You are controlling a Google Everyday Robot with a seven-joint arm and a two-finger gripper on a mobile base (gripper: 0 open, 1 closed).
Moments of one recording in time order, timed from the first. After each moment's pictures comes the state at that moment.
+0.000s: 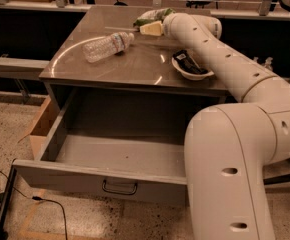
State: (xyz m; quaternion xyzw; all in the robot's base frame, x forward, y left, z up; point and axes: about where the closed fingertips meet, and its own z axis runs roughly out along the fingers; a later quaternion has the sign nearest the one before) arm 0.966 -0.091 0.882 -0.16 0.78 0.08 0.60
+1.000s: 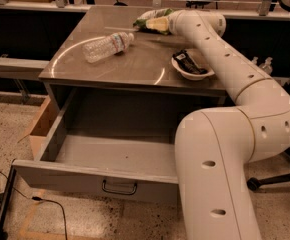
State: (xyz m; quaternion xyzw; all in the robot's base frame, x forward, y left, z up) arm 0.988 -0.118 0.883 -0.11 0.79 0.09 0.59
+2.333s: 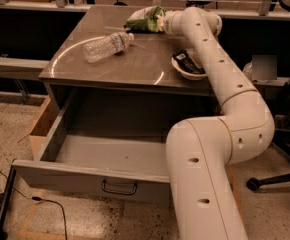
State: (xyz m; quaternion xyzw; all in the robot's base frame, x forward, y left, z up) arm 0.997 -0.088 0.870 -0.16 0.80 0.12 0.57
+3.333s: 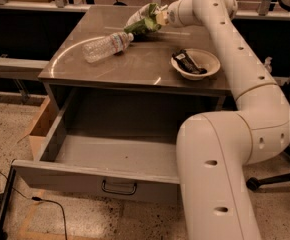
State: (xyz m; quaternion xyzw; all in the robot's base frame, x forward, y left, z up) arm 0.942 -0.080 0.909 -0.24 0.80 0.15 0.53
